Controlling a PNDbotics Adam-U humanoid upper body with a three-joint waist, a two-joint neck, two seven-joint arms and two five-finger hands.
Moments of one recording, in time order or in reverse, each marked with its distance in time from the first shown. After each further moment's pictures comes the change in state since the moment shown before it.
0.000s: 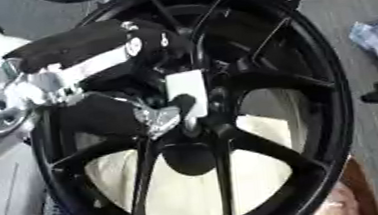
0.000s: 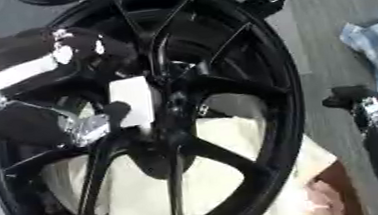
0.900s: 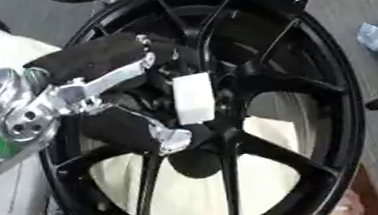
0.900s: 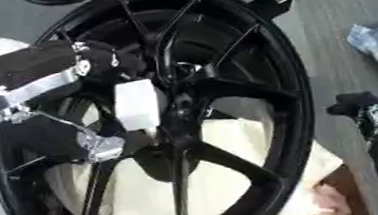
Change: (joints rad) left arm 0.009 -0.015 -0.013 0.000 -0.114 0.030 -0.063; right arm -0.012 0.016 0.012 0.000 0.009 0.006 0.010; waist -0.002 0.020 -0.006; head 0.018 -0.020
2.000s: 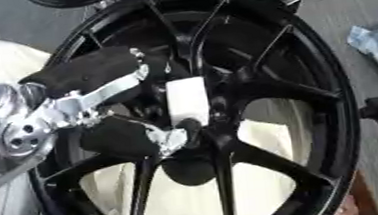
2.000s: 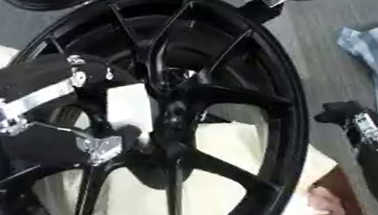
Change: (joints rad) left arm 0.000 -0.009 0.001 0.000 0.022 0.050 0.008; right arm -0.006 0.017 0.007 0.000 0.018 -0.001 0.010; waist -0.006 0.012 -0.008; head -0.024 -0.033
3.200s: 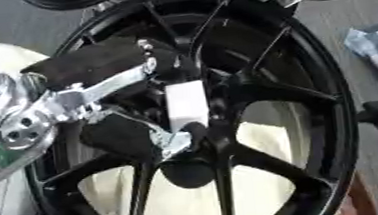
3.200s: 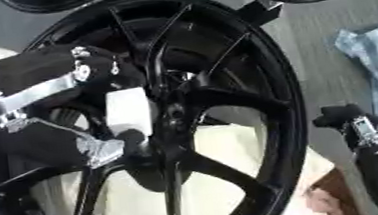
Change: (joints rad) left arm -0.028 -0.025 0.018 0.000 -0.026 -0.054 -0.033; right arm 0.000 0.008 0.005 0.000 0.000 0.016 0.002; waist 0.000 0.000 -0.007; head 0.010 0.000
